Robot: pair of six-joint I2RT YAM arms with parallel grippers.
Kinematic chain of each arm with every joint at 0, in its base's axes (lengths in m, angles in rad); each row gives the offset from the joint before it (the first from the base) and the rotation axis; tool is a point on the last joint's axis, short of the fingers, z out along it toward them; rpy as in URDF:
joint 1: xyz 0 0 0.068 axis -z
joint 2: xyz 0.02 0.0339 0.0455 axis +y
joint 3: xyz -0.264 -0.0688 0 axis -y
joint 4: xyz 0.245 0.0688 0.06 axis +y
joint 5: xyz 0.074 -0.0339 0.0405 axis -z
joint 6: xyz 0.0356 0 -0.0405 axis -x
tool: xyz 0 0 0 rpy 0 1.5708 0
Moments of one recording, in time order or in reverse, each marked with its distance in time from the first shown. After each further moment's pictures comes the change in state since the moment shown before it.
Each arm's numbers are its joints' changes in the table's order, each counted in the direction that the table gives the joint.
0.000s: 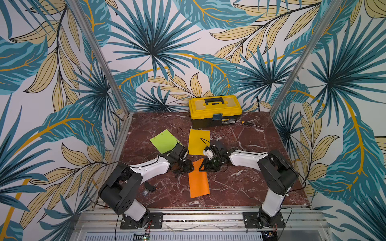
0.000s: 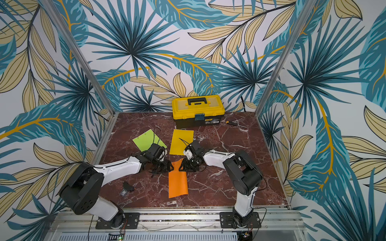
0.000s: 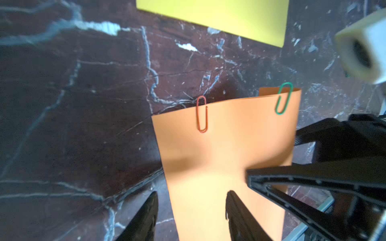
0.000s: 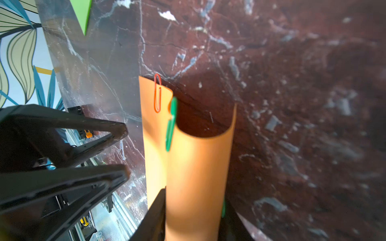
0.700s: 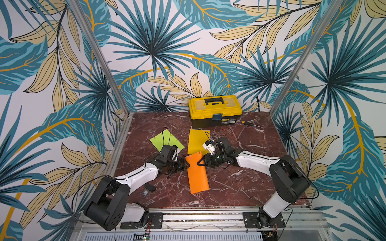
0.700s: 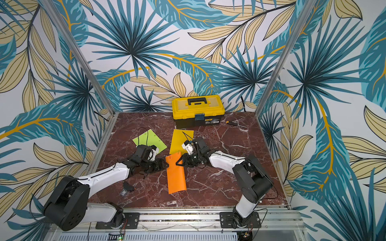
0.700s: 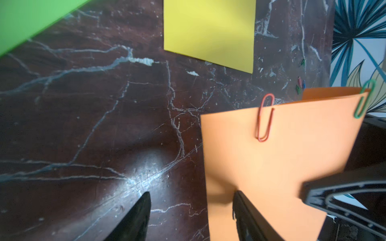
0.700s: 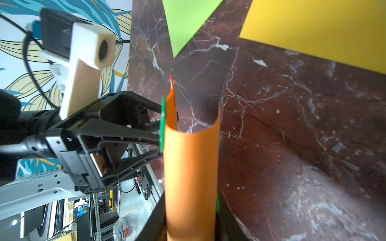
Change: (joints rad) left arm -0.130 -0.171 -0.161 -0.146 0.115 -0.037; right arm 0.041 -0.146 -0.059 -0.174 -0.167 -0.031
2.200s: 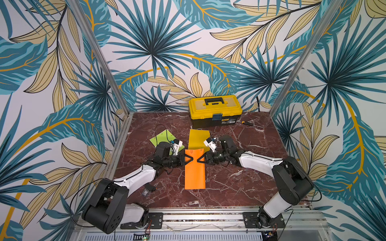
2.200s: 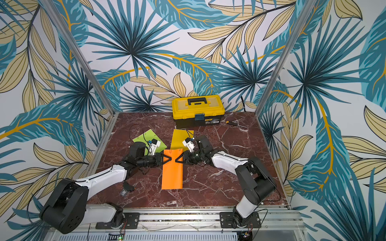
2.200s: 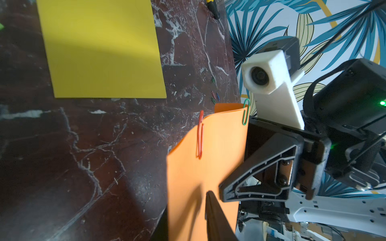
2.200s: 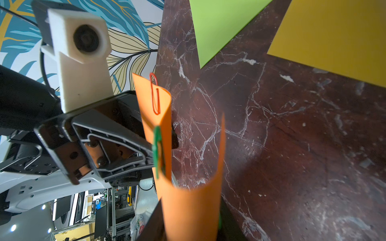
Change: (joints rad) left arm -0.051 -0.023 -0.050 -0.349 0.294 0.111; right arm 0.028 -0.024 -0.024 -0.101 -0.093 -0.060
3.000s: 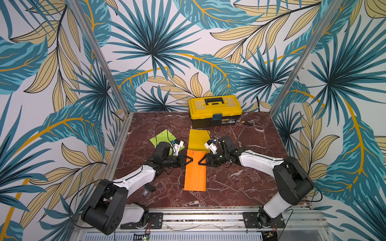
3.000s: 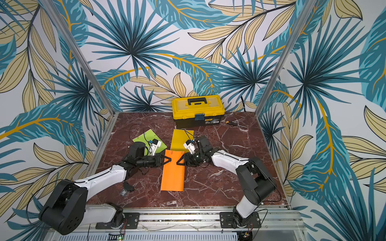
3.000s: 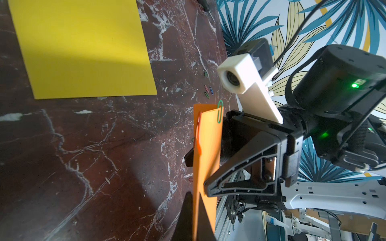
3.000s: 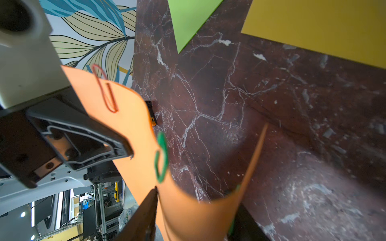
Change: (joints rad) left arm 0.000 -0.017 0.000 0.004 0.047 -0.049; right arm 0.000 -0.006 0.032 0.199 0.062 0.110
